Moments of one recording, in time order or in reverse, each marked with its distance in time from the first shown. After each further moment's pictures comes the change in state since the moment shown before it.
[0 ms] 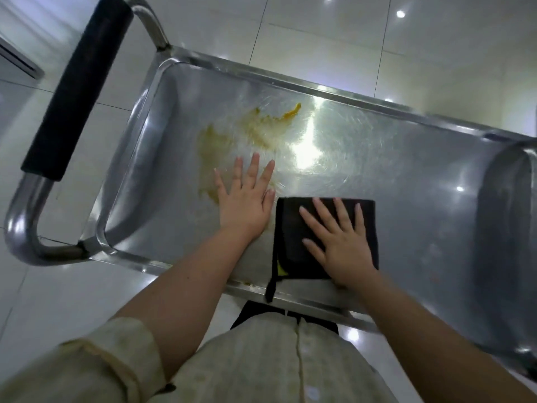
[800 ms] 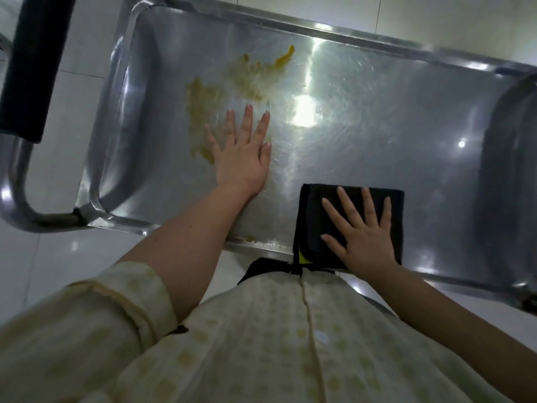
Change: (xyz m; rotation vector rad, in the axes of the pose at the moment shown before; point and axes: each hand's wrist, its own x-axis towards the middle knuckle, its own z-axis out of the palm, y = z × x) left_hand 0.003 0.004 -0.004 0.033 -0.010 0.005; right_hand -0.080 0.005 0.025 -0.038 -0.018 0.108
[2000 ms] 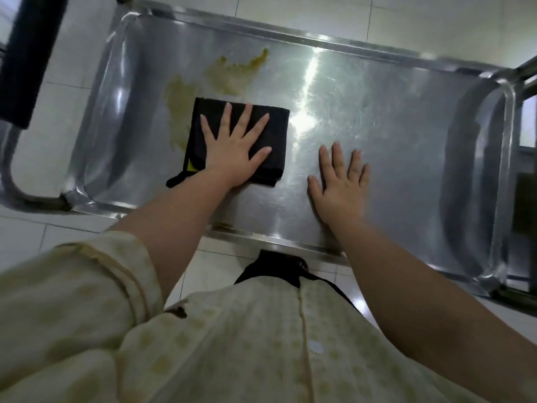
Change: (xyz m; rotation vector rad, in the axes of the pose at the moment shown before) left_hand 0.010 0.019 -0.013 0.154 -0.075 0.164; right_hand 0.066 0.015 -0.016 0.167 0.029 0.371
